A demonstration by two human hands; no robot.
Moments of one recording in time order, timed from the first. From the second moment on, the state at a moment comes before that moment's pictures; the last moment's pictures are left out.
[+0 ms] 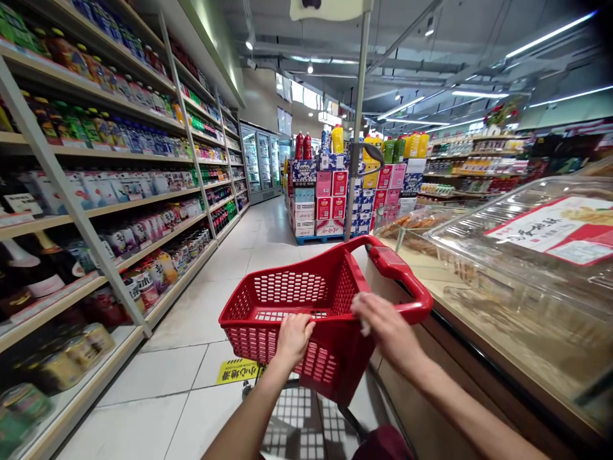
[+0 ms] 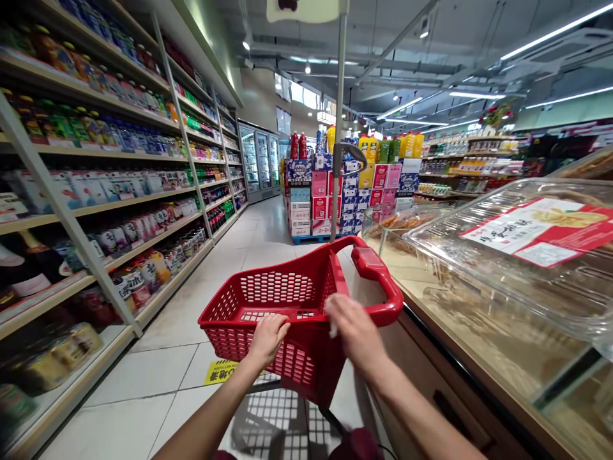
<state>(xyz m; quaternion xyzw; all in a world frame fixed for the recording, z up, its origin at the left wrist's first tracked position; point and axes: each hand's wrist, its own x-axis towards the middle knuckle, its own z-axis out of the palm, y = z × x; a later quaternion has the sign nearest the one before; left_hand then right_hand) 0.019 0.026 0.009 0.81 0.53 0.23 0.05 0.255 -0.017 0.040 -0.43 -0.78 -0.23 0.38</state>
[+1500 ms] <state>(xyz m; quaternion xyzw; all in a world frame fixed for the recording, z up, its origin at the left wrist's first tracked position) -0.037 -0.011 0.002 0.81 0.55 0.19 0.07 0.253 -0.062 -0.071 -0.42 -0.79 -0.19 0.41</state>
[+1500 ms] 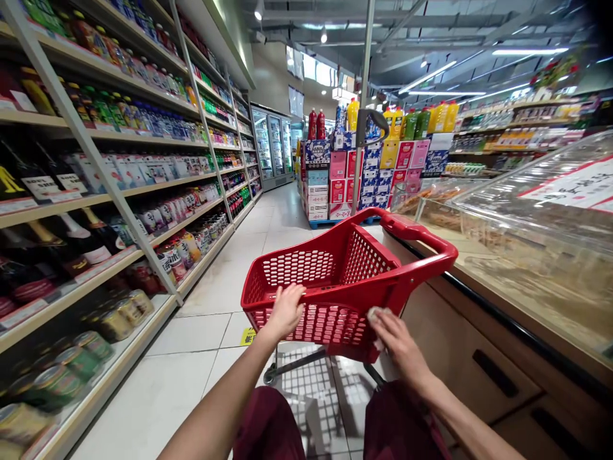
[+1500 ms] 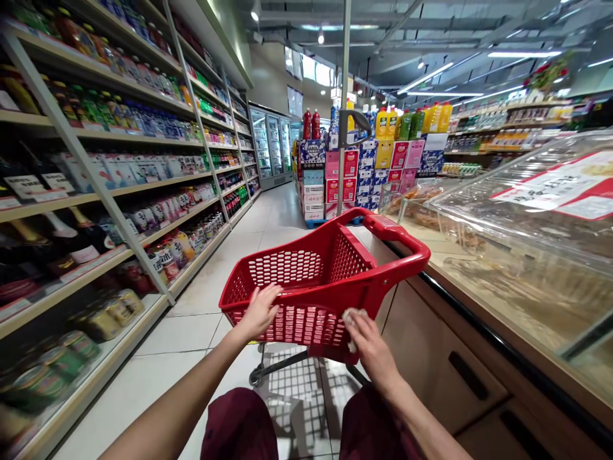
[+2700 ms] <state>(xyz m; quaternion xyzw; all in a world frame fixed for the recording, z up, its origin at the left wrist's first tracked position) -0.124 -0.031 -0.004 0.67 0.61 0.32 0.28 0.035 -0.049 -0.101 -0.29 -0.84 -0.13 0.44</state>
